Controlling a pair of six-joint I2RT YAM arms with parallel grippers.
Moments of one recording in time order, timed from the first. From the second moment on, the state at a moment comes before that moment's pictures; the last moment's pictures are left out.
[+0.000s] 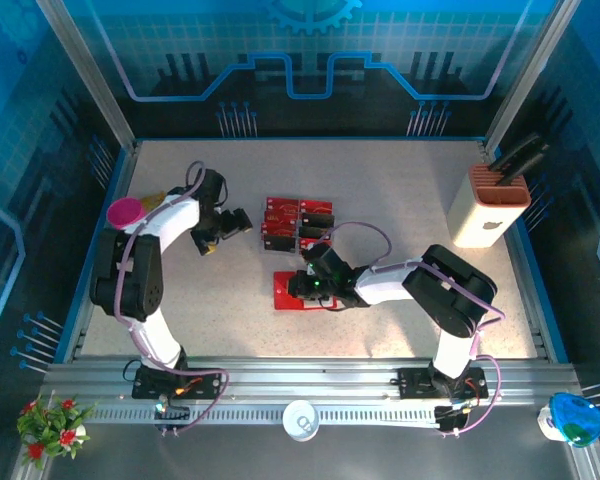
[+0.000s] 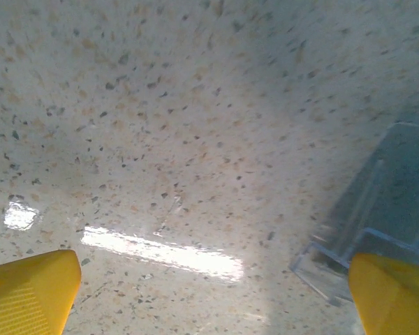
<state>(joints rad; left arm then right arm) -0.11 1.78 1.21 -0.74 0.14 -0.68 0.86 1.80 0.77 0.25 -0.23 0.93</state>
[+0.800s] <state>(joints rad) -0.18 1.93 1.29 -0.80 0.13 -0.67 0.86 1.80 0.77 0.25 -0.23 0.93</state>
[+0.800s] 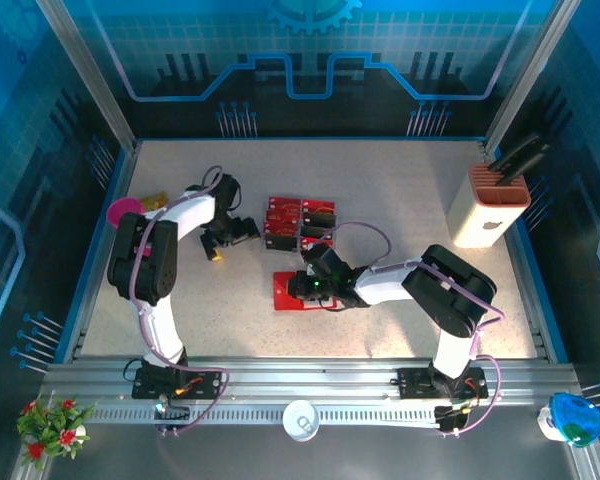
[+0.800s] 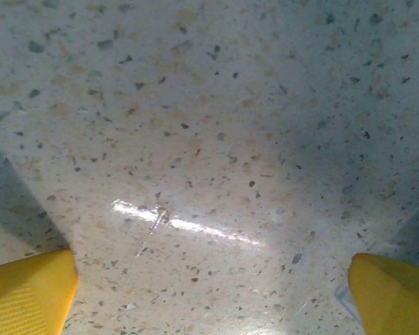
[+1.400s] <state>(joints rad) -0.33 2.14 1.65 -0.83 0.19 -0.69 0.86 1.82 0.77 0.26 -0.24 0.93</state>
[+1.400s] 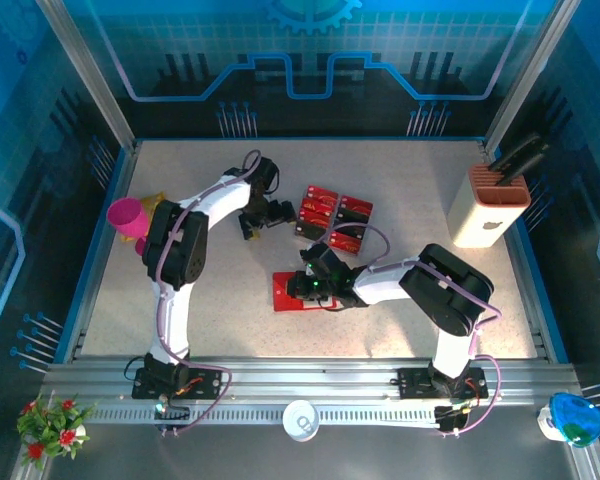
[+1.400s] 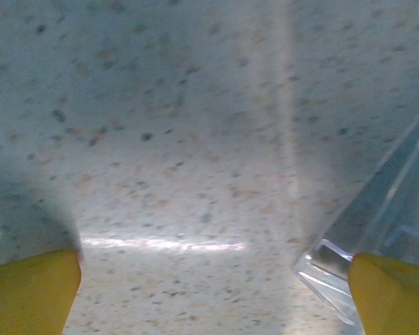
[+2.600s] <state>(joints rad) -0.51 1.45 1.10 -0.80 0.25 -0.70 0.73 1.52 0.68 0.11 -0.19 0.93</state>
